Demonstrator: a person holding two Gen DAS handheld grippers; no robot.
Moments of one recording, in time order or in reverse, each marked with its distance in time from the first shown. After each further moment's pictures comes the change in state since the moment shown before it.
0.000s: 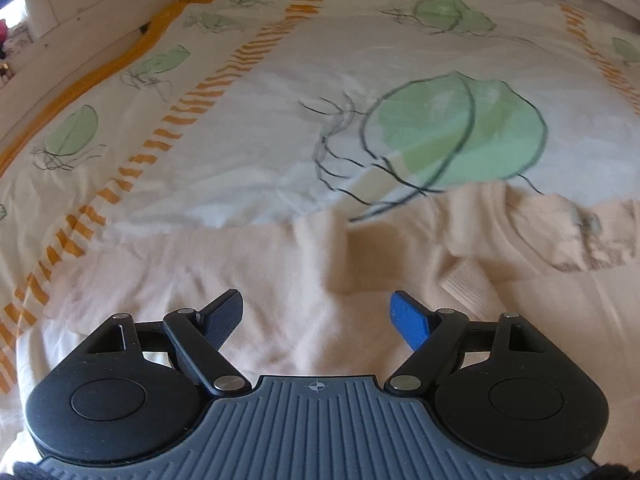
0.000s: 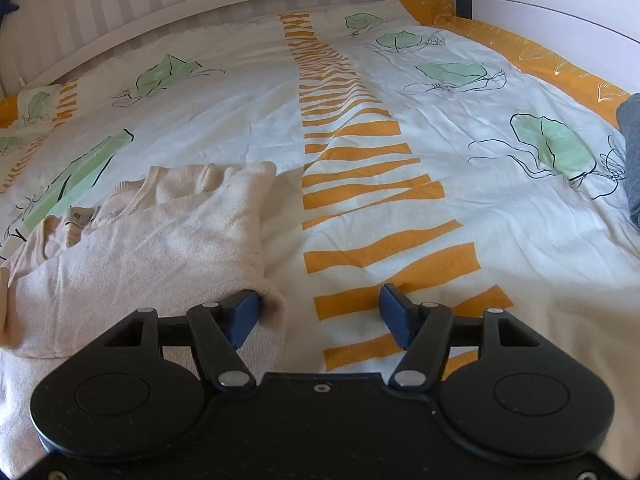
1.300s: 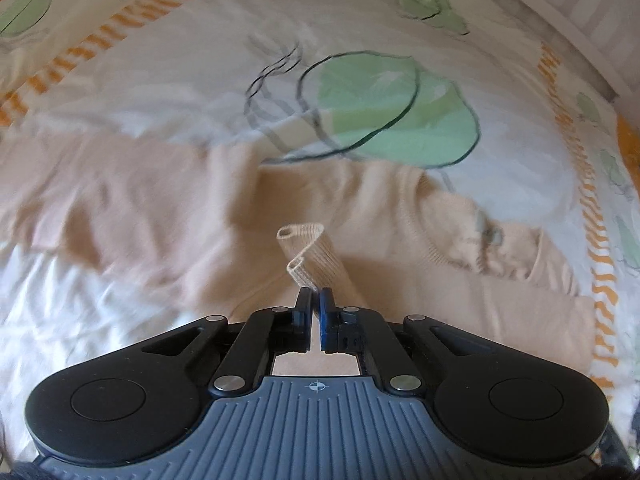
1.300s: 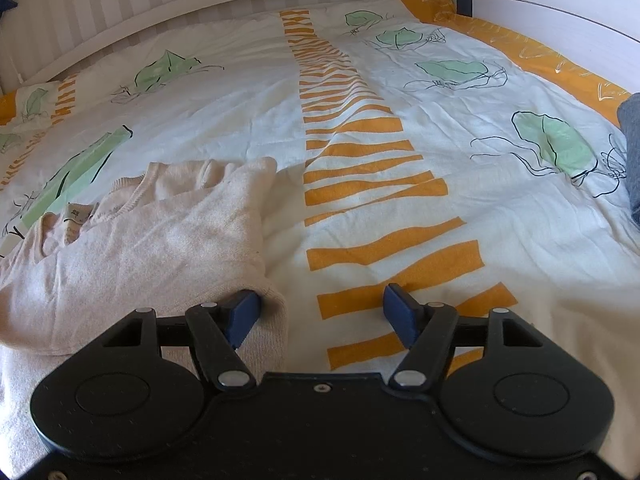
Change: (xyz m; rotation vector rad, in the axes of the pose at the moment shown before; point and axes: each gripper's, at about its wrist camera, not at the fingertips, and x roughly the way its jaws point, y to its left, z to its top) left arm 0.007 0.019 -0.006 -0.249 0.174 -0.339; right arm 0.002 0.002 -0.002 -0.001 0.006 -0.009
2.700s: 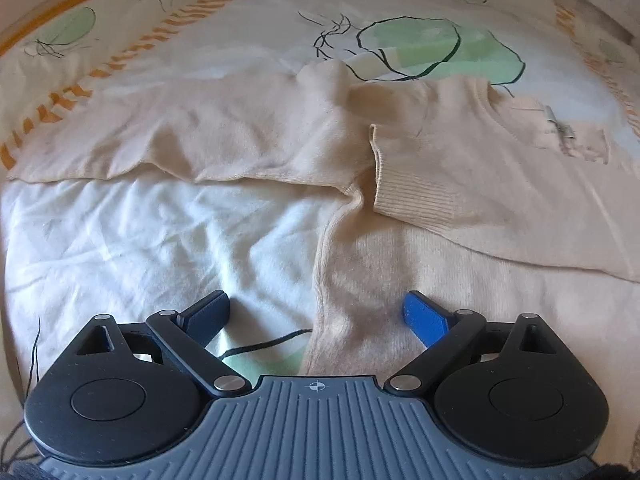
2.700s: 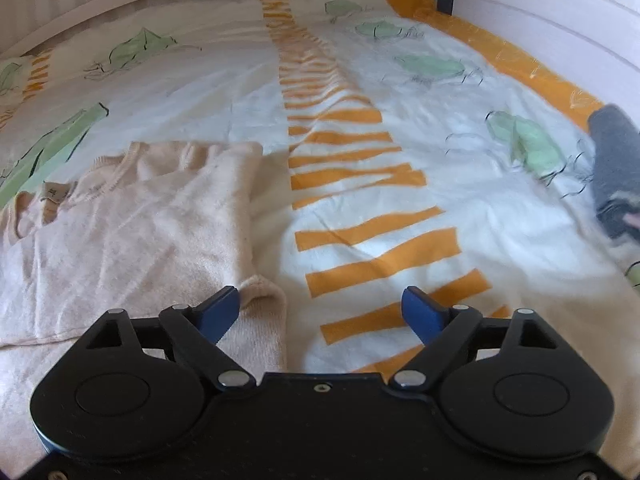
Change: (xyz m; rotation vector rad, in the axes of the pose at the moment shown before) left arm 0.011 0.037 -0.084 0.144 -0.084 0.183; right arm -0.014 0.024 0.000 -0.037 0.035 -0.148
